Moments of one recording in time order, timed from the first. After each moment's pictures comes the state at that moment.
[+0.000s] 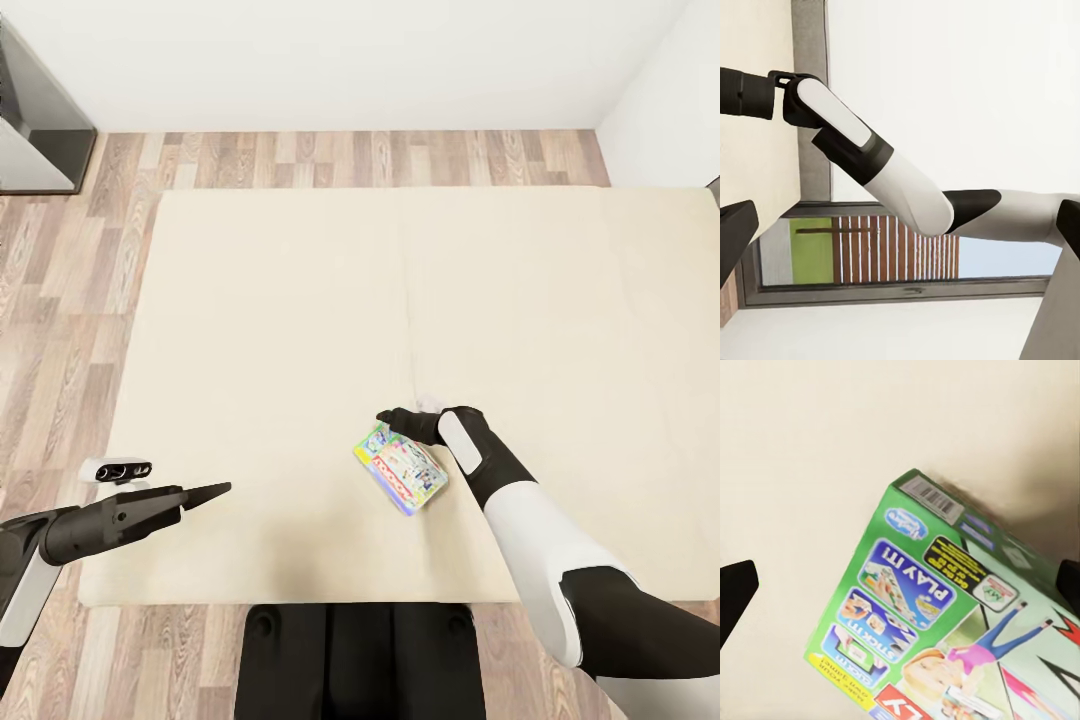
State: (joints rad) left arm -0.40 0.34 0.19 -1.45 0.55 1.01 -1.57; right arm -1.06 0.13 0.06 -0.61 -0.54 0.65 -0.04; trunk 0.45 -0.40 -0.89
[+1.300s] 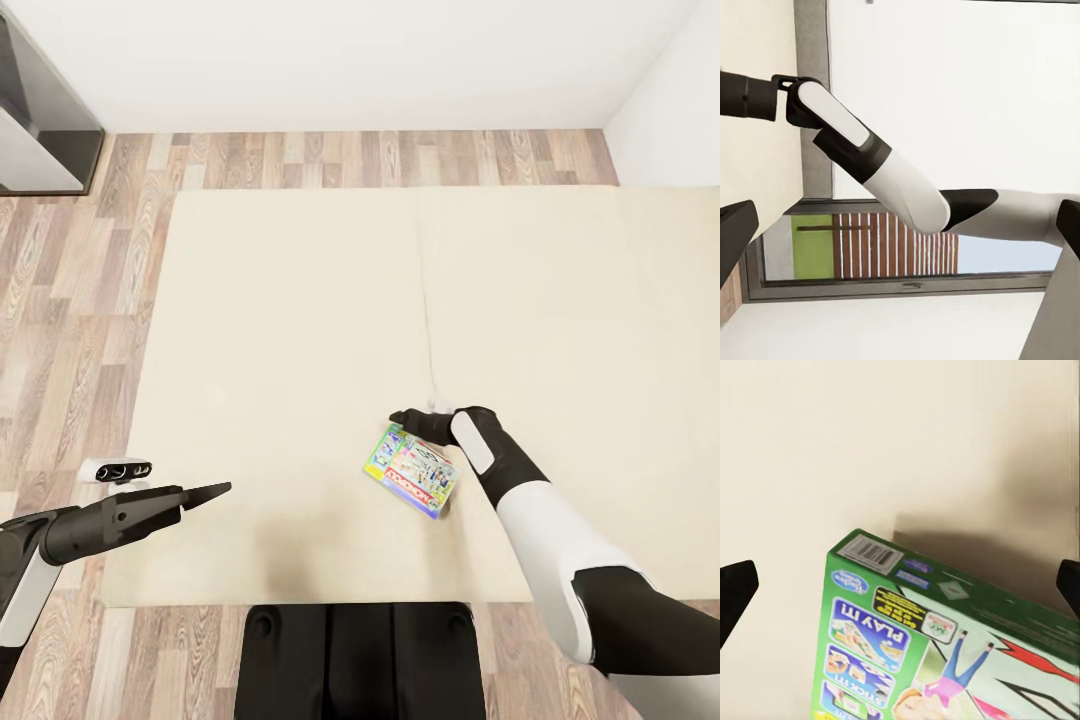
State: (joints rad) left arm -0.40 0.34 0.19 -1.45 0.55 1.01 -1.57; right arm -1.06 0.08 0.06 -0.61 -0.54 0.66 -0.03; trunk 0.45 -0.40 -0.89
